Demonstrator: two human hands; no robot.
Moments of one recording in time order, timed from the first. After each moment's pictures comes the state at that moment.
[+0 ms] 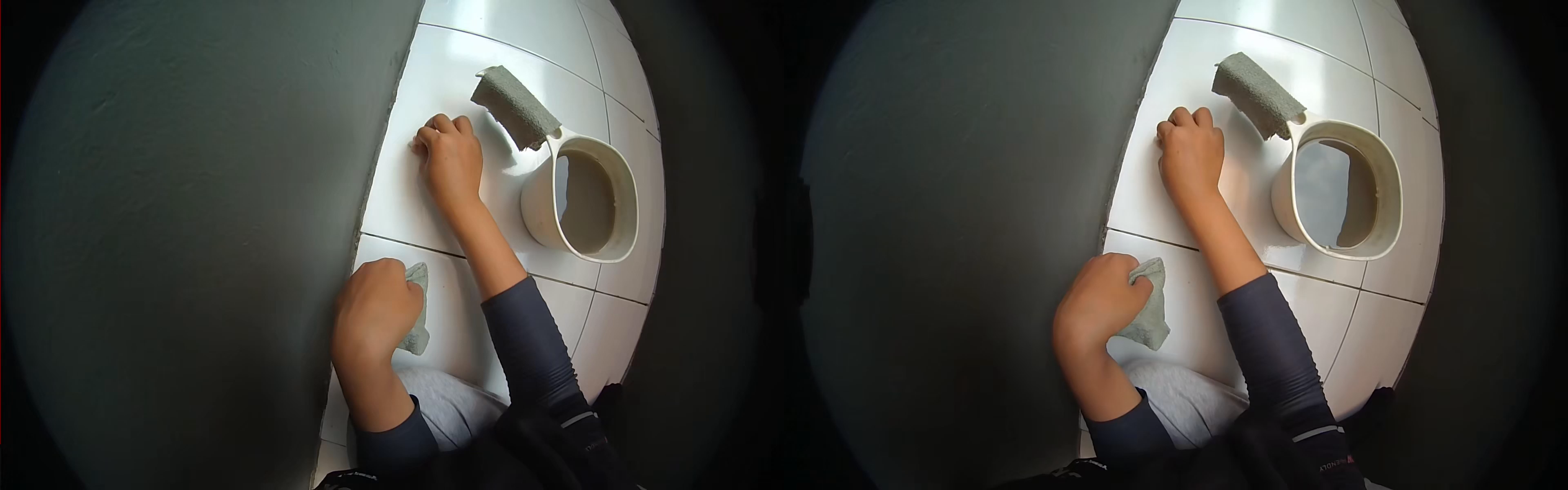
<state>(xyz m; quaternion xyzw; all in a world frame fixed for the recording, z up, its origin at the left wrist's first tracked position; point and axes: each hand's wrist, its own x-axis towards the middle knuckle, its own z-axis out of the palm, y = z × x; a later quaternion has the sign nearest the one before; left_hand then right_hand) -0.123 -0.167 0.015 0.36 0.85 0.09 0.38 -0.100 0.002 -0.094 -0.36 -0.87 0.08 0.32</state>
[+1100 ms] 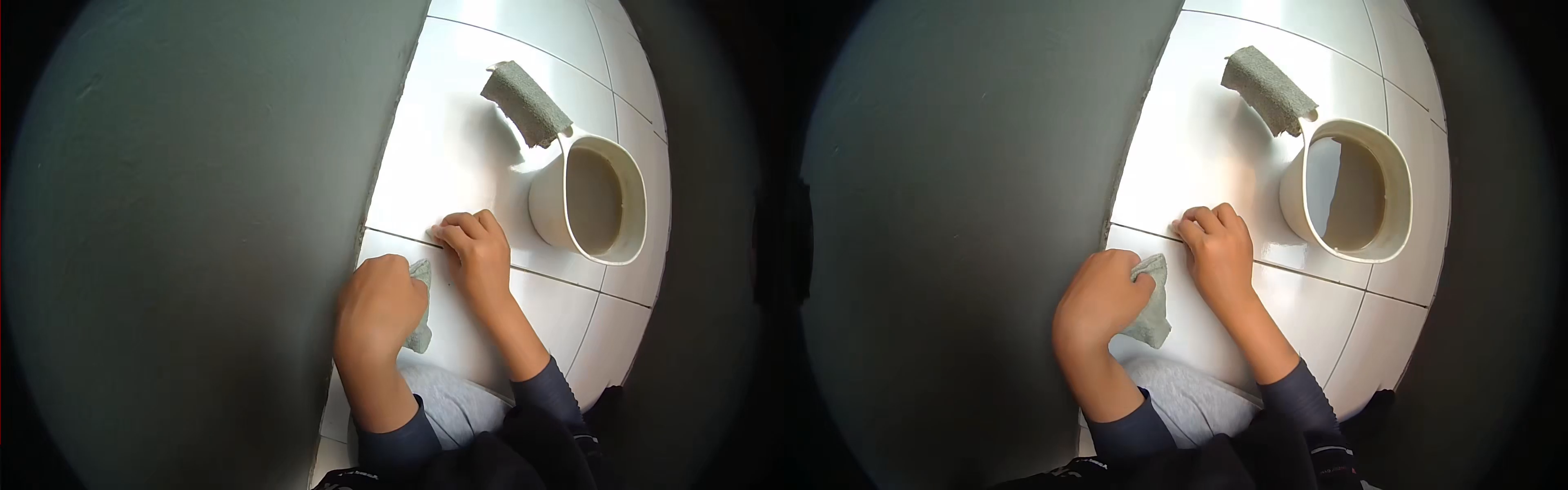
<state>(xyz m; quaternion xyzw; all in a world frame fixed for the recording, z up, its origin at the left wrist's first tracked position) -0.123 -0.164 0.021 0.35 0.84 0.02 0.42 -0.015 -0.081 -0.094 -0.31 -0.88 0.21 0.29</state>
